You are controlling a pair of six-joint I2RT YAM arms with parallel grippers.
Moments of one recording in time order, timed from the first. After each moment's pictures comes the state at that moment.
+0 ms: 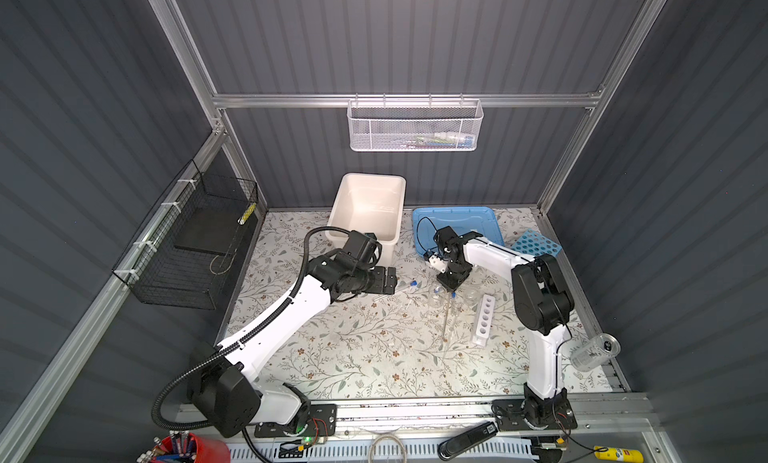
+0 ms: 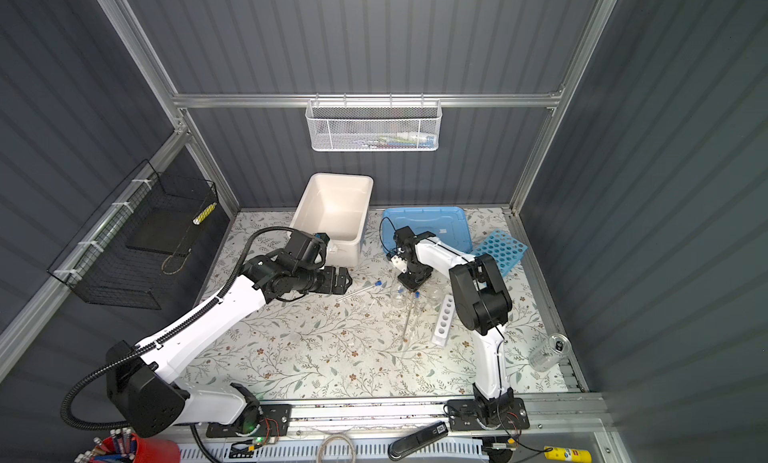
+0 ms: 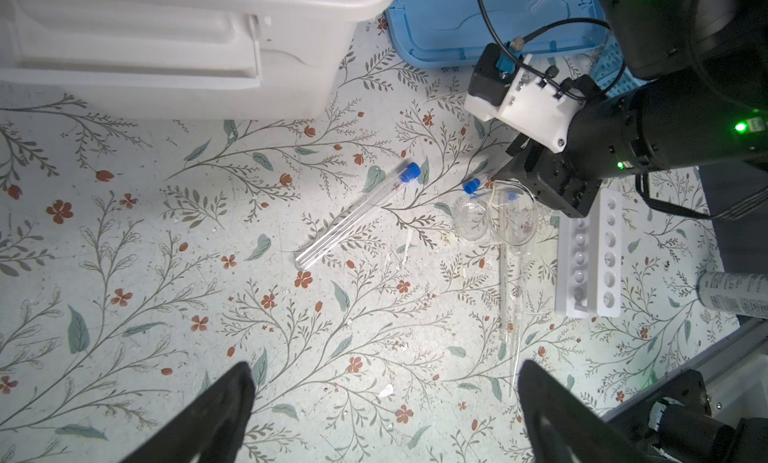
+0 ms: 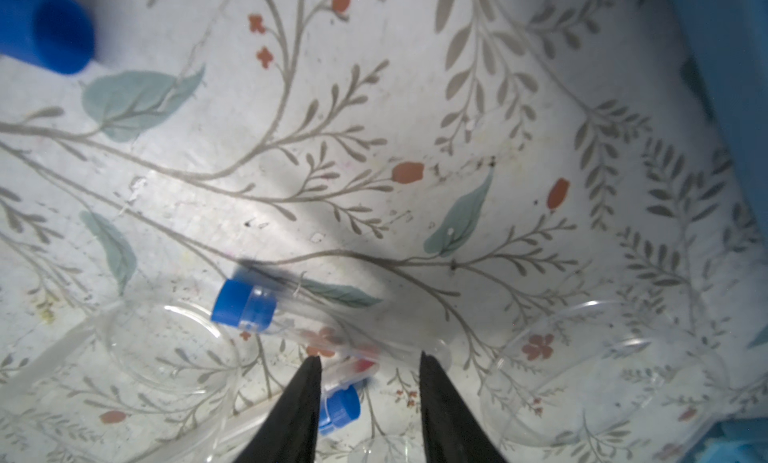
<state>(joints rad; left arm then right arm) -0.65 1.38 1.26 -0.82 0.05 -0.43 0.46 2.07 1.53 -0.92 0.06 -0.36</state>
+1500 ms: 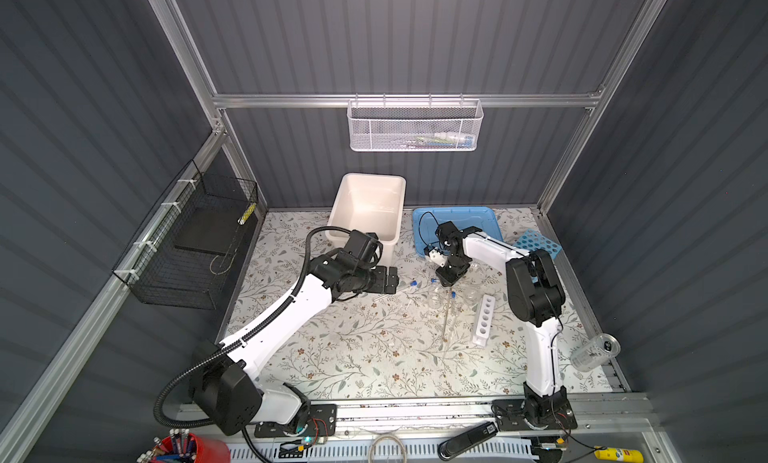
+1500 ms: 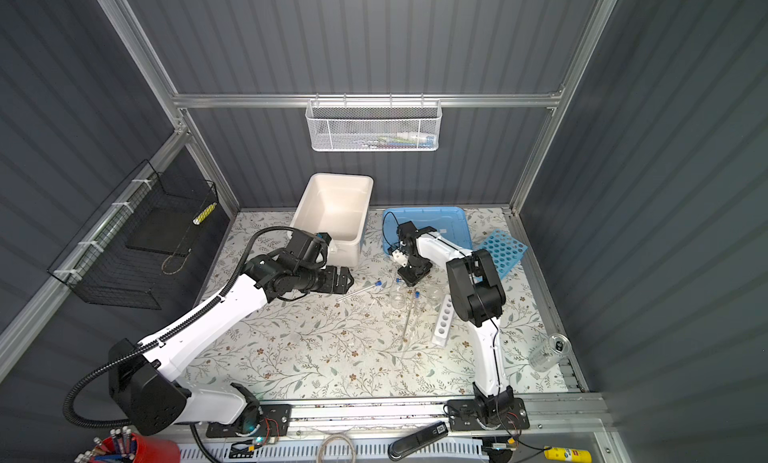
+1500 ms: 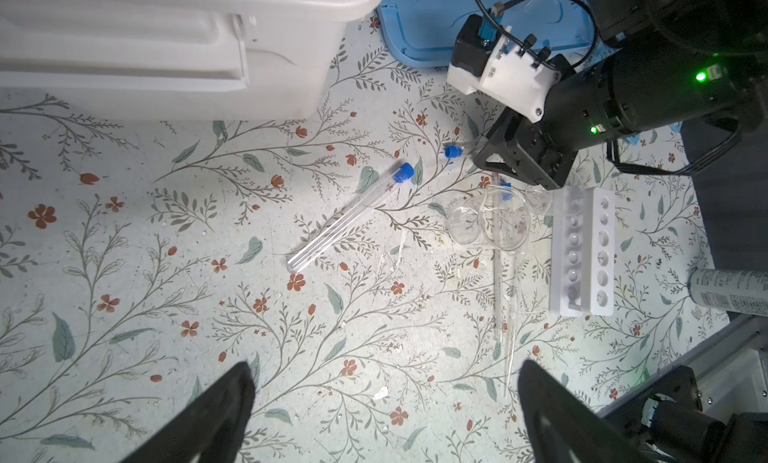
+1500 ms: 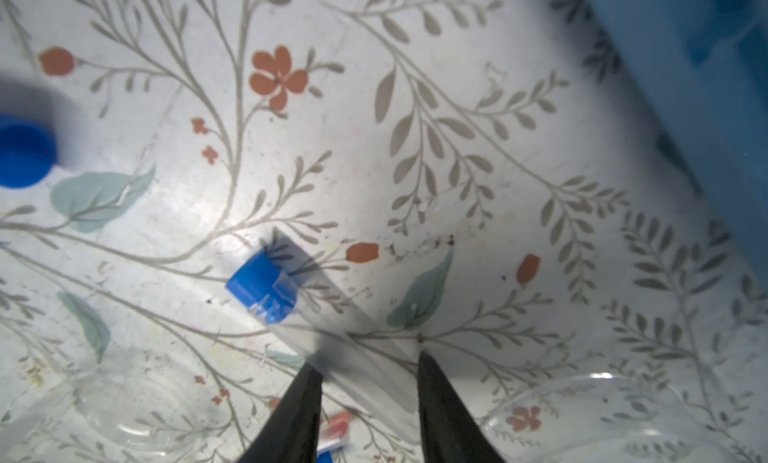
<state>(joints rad) -0.65 1.39 1.27 -0.81 0.07 -0.43 0.41 2.17 1.64 -0.93 -0.02 -0.35</state>
